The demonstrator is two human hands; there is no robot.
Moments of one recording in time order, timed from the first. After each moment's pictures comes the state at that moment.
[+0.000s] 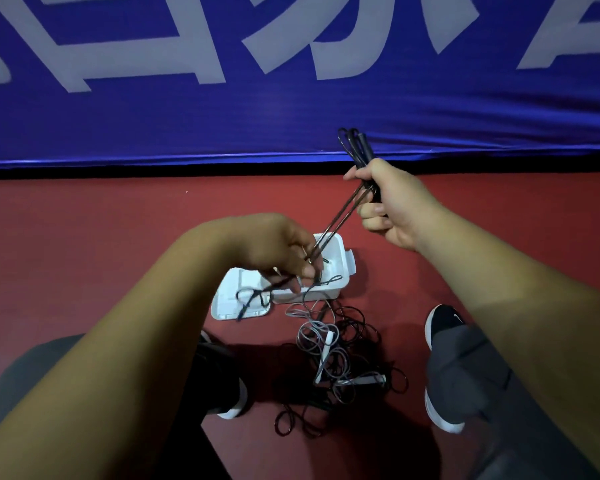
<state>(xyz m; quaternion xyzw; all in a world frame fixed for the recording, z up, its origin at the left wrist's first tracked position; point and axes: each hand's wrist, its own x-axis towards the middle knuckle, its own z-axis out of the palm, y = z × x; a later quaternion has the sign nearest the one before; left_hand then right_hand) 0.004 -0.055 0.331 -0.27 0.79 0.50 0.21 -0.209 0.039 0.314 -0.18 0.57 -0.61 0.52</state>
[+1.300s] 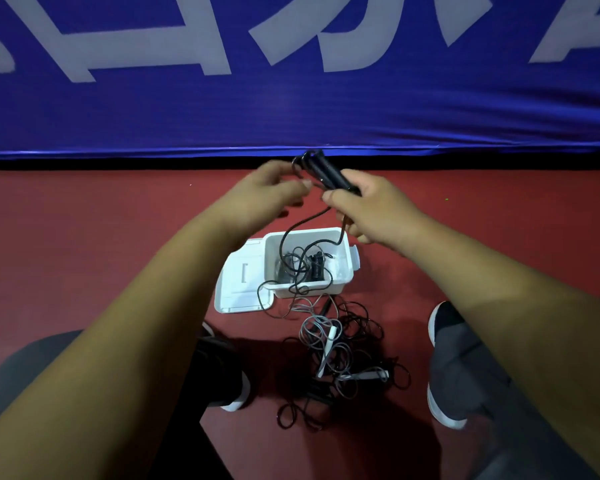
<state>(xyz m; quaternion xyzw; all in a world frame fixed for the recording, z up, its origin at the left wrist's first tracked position) 0.002 -0.067 0.335 -0.40 0.71 0.56 -0.15 -0.175 0.043 0.309 -0.43 0.68 -0.45 0.39</state>
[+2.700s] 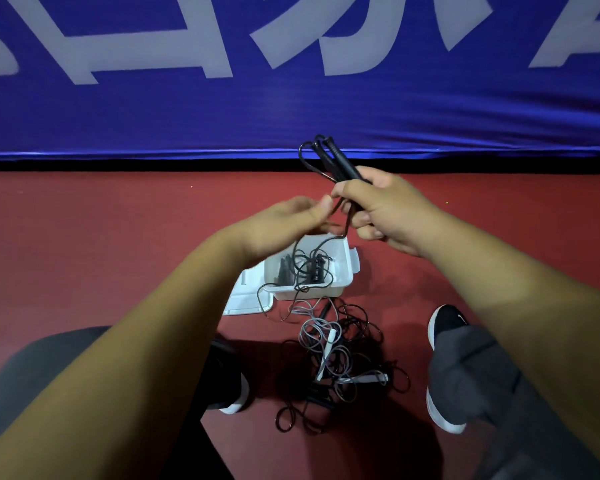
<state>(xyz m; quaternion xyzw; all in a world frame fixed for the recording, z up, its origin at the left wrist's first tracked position) -0.008 -0.058 0.301 -0.28 0.74 0.61 -0.03 -0.185 0.045 0.317 -0.33 0.59 -0.53 0.51</state>
